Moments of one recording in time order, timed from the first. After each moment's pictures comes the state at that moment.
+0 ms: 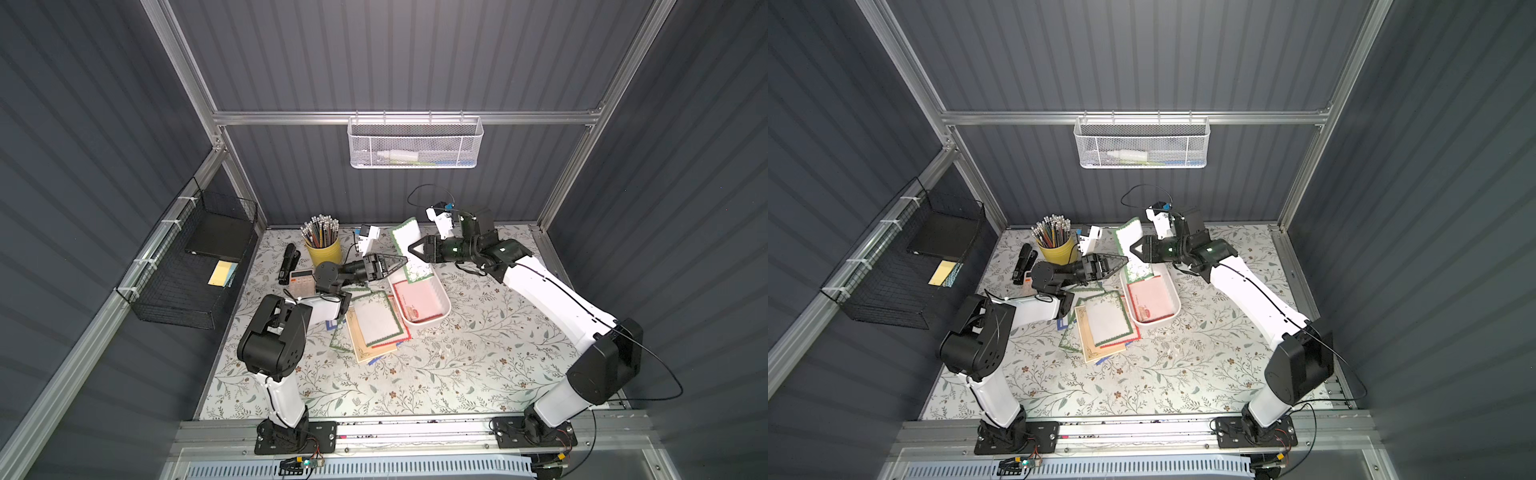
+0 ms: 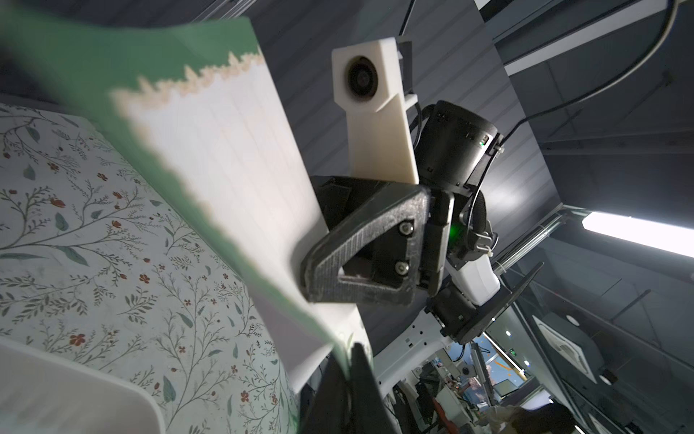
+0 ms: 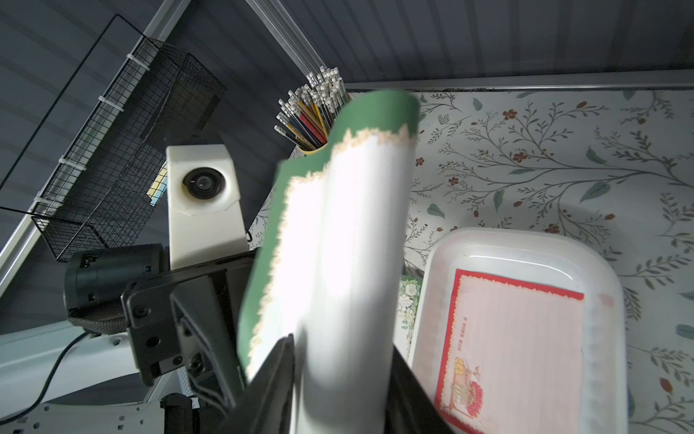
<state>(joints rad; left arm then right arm) -0.35 1.82 0.93 1.50 1.07 -1.48 0.56 1.61 1.53 -0.45 -0.47 0.42</state>
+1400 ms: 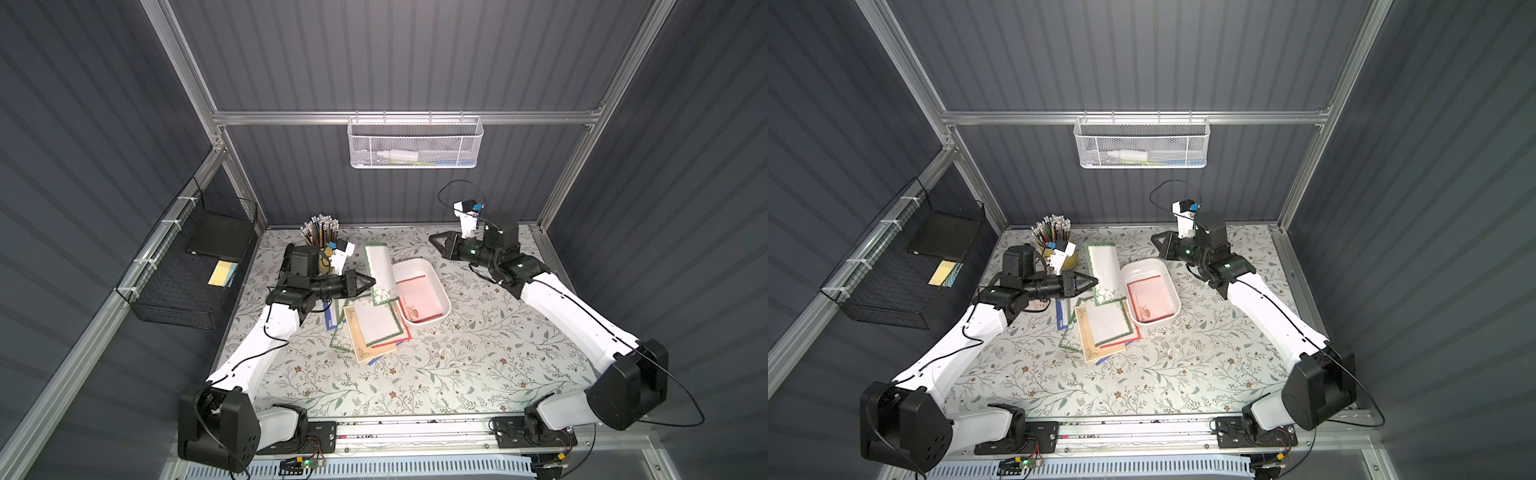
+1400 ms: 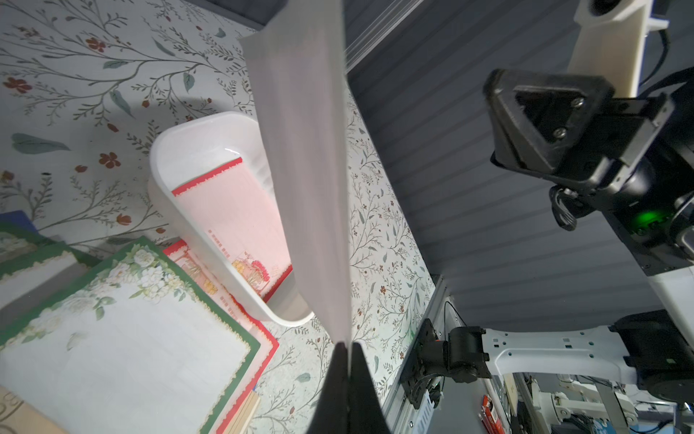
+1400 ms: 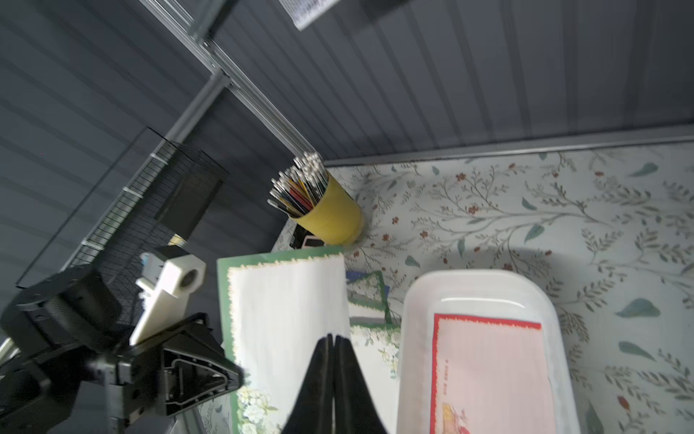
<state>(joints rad) -0.21 1.26 0.99 -0.34 0.82 -0.43 0.48 1.47 1.30 -0.19 -0.41 0.54</state>
